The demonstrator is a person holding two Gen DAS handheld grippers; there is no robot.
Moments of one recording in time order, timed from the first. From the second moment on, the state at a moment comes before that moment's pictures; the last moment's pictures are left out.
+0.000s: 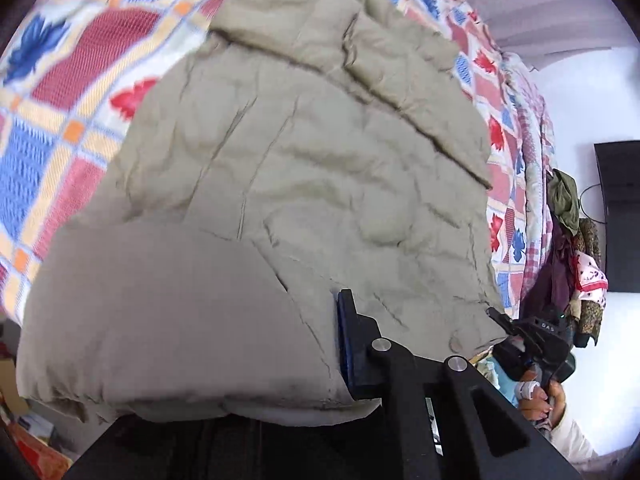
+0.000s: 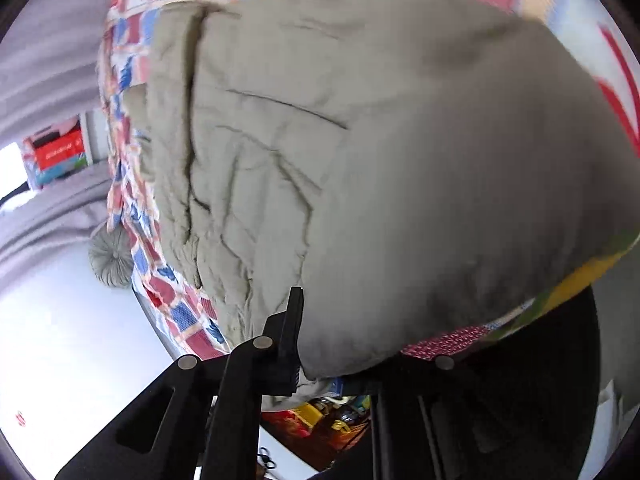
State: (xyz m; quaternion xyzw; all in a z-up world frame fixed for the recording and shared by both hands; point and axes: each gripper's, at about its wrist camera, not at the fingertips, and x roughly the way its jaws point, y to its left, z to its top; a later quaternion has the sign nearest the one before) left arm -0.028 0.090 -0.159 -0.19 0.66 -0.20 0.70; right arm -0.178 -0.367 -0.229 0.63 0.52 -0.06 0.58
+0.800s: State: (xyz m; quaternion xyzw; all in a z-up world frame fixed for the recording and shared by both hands) left arm 0.229 0.020 -0.074 -0.10 0.49 -0.18 0.85; right arm 0.125 -0.392 -0.055 0.33 0.46 0.01 0.82
